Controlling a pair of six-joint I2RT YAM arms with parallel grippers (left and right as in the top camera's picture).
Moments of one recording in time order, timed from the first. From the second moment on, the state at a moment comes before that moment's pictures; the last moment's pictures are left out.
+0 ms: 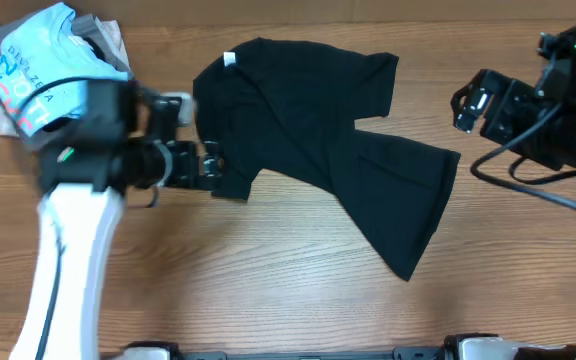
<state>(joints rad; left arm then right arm) -0.06 1.40 1.41 -1.15 0.40 0.00 0.05 1.47 2.13 -1.58 -0.12 0.44</state>
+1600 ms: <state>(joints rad) -0.41 2.05 1.42 -0.91 -0.23 -0.28 0.05 1.50 2.07 -1.53 -0.07 0.44</state>
